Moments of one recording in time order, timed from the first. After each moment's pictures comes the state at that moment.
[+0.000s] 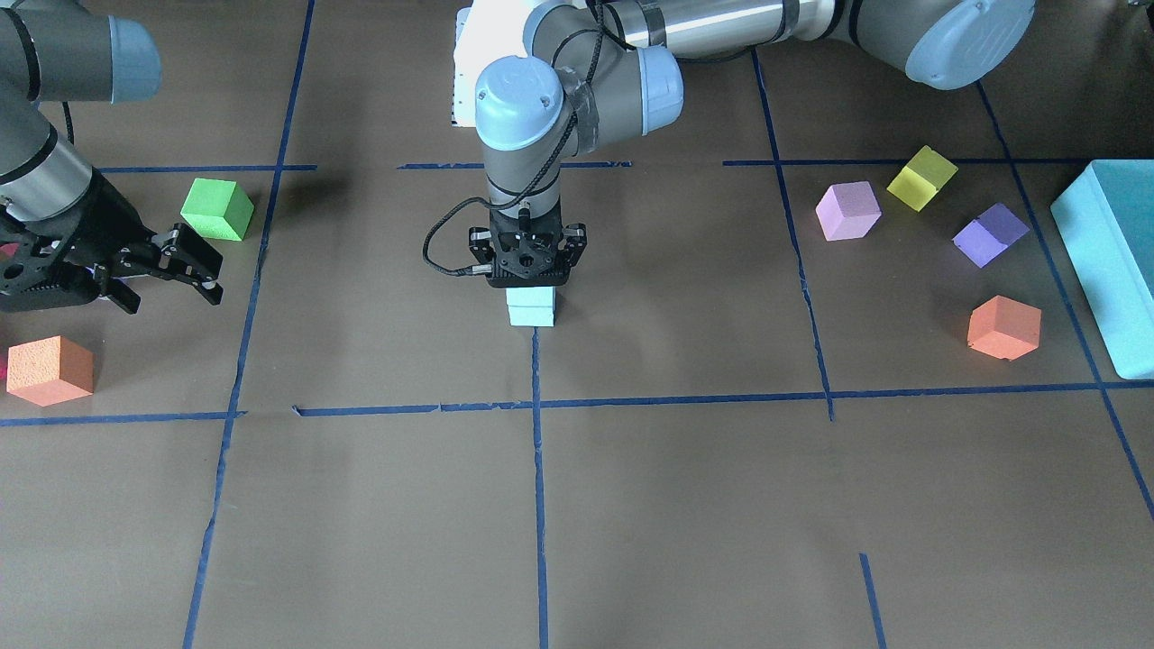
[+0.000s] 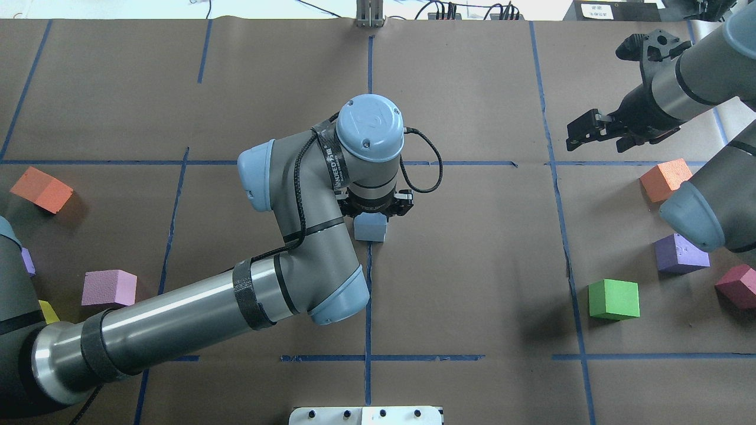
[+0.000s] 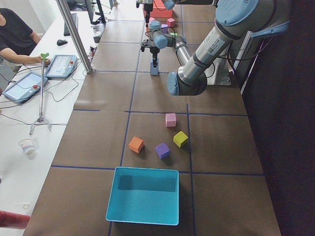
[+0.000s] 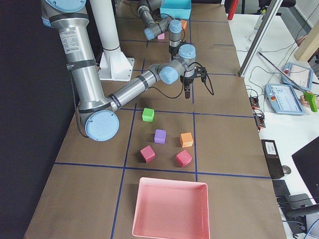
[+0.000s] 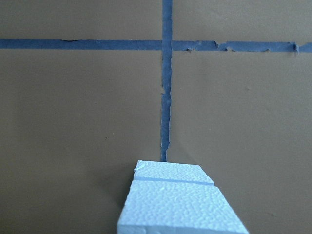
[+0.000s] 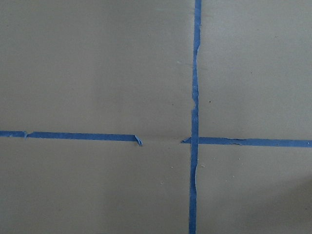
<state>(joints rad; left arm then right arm) -0.51 -2.53 -1.40 -1.52 -1.90 -1.22 0.99 -1.32 1.89 -1.45 2.18 0.84</state>
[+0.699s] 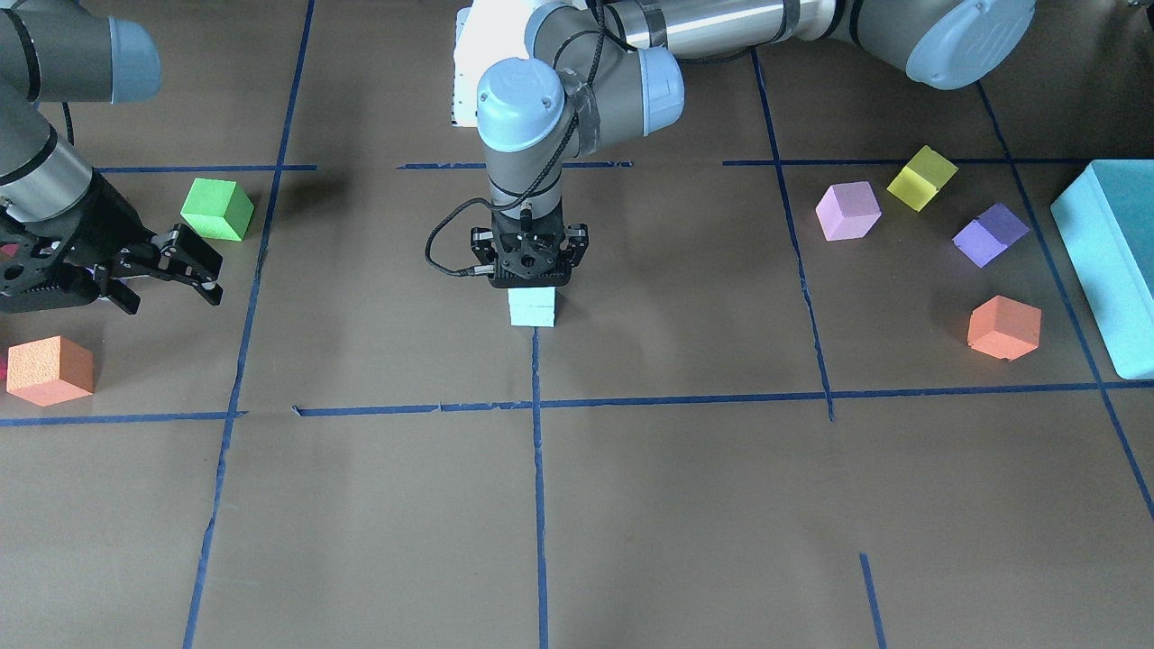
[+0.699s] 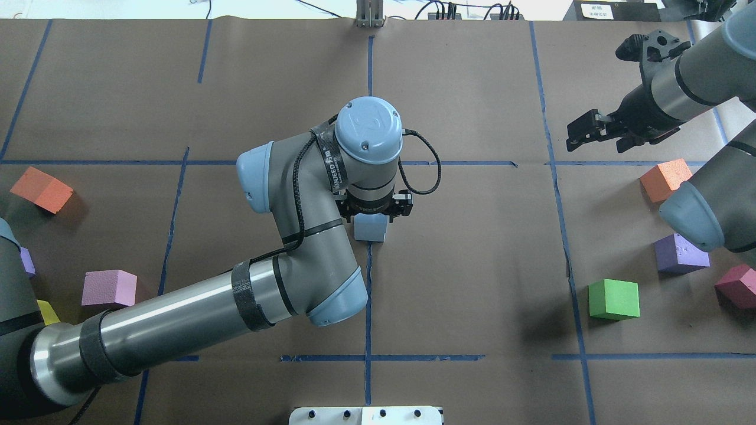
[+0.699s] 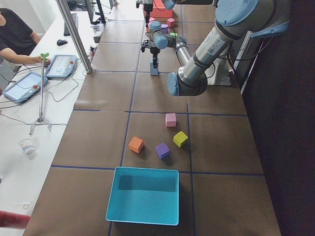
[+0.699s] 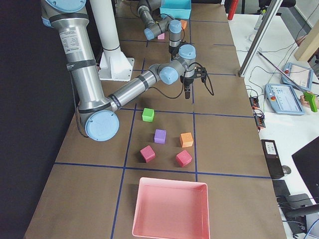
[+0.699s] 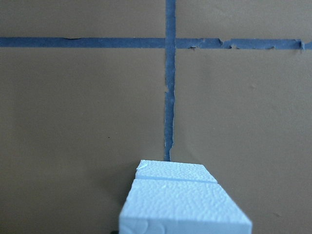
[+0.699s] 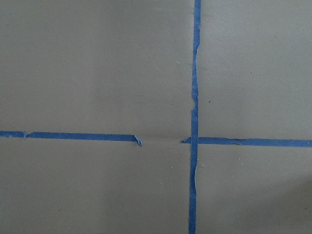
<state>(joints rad) -0.51 -2.53 -1.41 -1.52 -1.90 -1.21 0.99 -1.32 1.89 -1.45 2.18 0.84</state>
